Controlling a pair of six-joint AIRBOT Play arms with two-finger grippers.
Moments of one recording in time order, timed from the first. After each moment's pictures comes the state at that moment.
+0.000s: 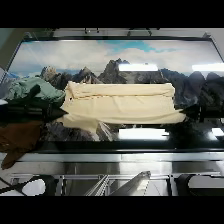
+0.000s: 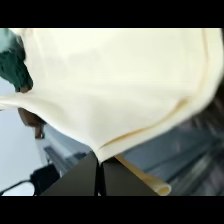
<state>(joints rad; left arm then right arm) 0.36 -1.41 0.91 0.50 -1.52 -1.02 -0.64 -1.58 1.00 -0.58 1.54 0.93</state>
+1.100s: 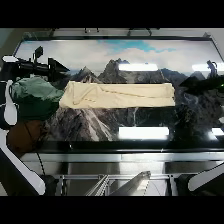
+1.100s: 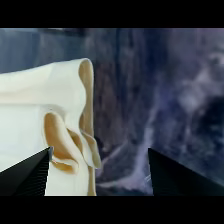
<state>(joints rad) 0.26 -2.16 2.08 0.48 -1.55 -1.34 -0.47 -1.96 1.66 -0.81 1.27 1.08</state>
